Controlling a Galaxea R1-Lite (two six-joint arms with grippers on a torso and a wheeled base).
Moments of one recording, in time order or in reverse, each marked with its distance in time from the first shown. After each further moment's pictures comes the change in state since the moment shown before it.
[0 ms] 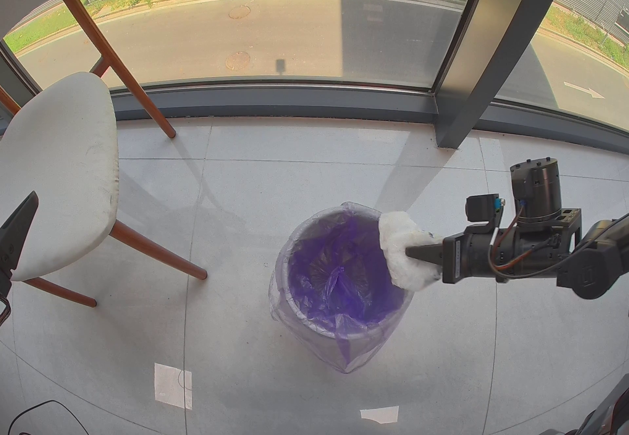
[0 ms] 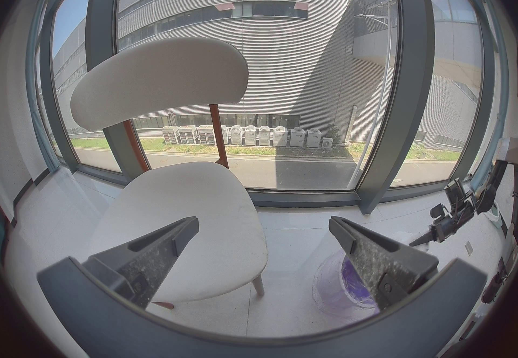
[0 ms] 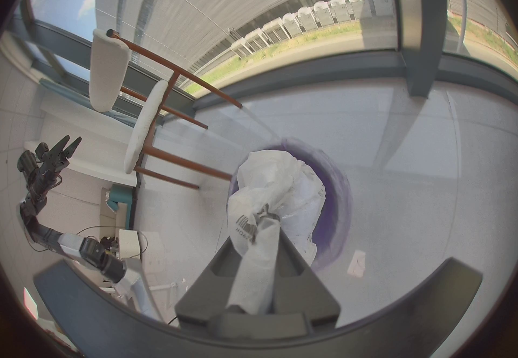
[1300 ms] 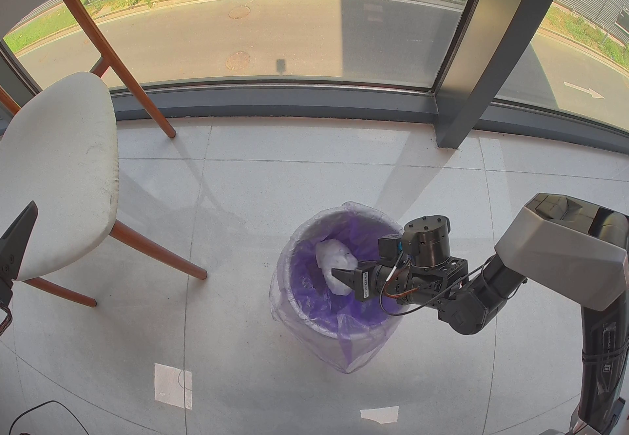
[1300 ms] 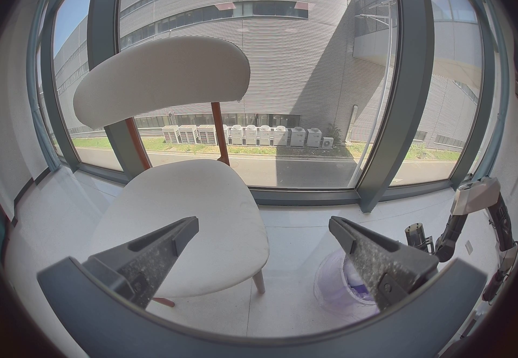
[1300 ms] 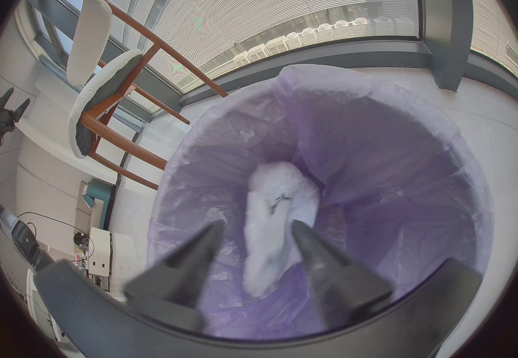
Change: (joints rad) left arm 0.001 -0.025 0.028 0.000 0.004 -0.002; right arm 0.095 0.596 -0.207 -0.469 -0.160 -0.017
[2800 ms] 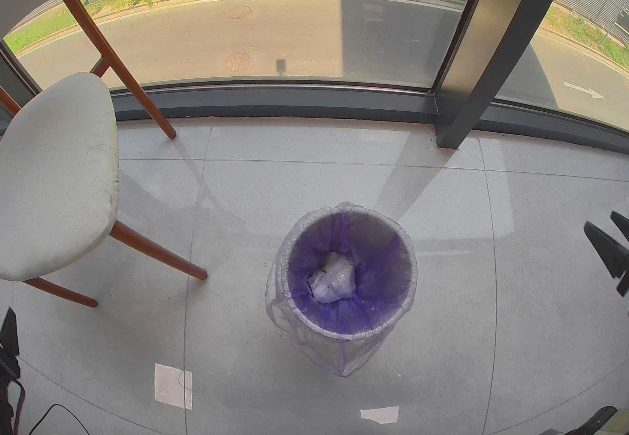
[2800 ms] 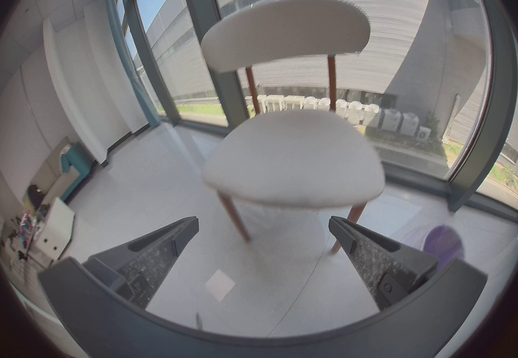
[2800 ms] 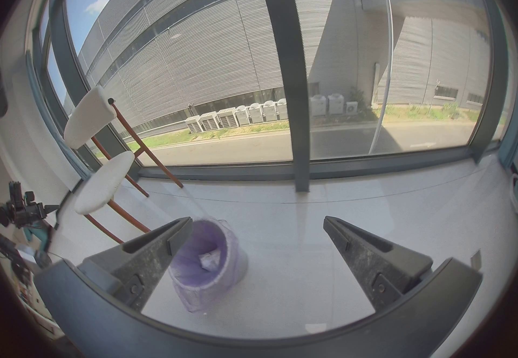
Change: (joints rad) left arm 0.162 -0.296 0.184 0.419 0.401 -0.312; right arm -0.503 -1.485 0.628 0.481 0.009 -0.108
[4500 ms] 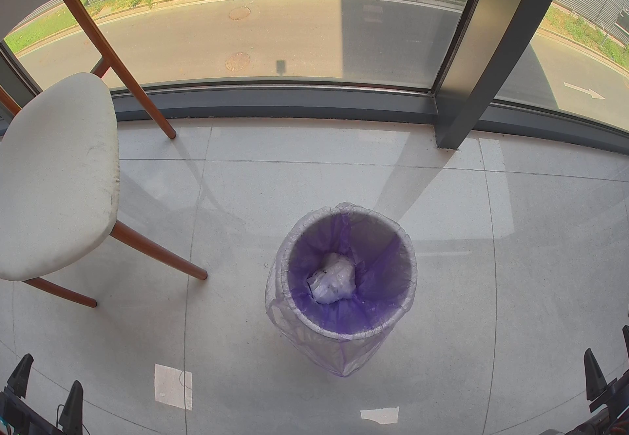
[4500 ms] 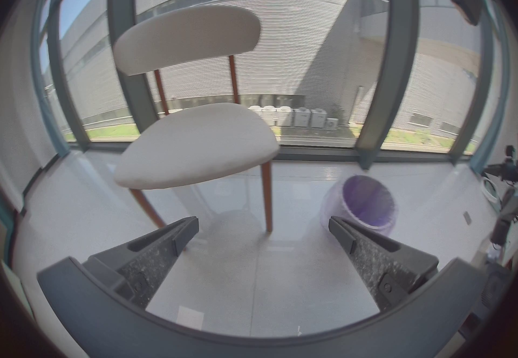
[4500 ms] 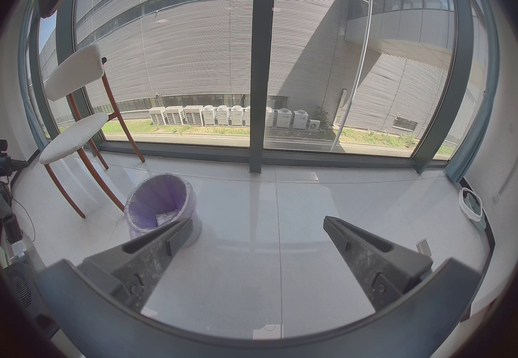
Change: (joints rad) left arm 0.201 -0.381 0.226 -0.004 -0.738 0.281; right arm -0.159 -0.772 0.355 0.407 -0.120 -0.132
